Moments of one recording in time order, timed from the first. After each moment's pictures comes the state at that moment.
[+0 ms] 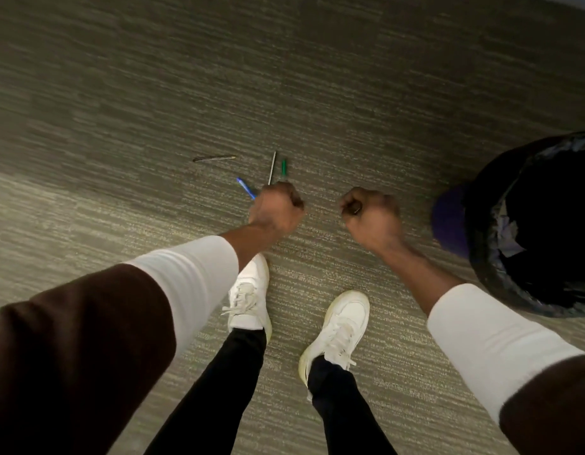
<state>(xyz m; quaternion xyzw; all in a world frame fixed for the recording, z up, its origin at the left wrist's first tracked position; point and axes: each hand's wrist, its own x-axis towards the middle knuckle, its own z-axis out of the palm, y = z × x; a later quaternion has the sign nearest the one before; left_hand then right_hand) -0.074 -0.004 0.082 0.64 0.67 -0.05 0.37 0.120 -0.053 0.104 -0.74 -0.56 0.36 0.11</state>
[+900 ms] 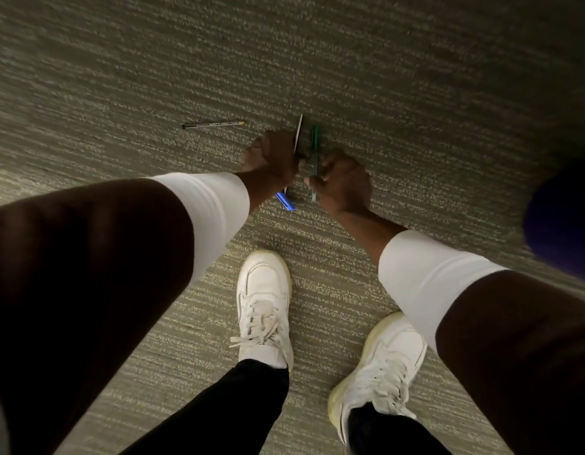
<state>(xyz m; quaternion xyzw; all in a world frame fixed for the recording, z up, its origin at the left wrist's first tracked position) -0.138 0.076 -0.143 0.64 0.70 -0.11 0.30 -0.006 0.010 -0.114 -0.78 -0.52 0.34 0.06</state>
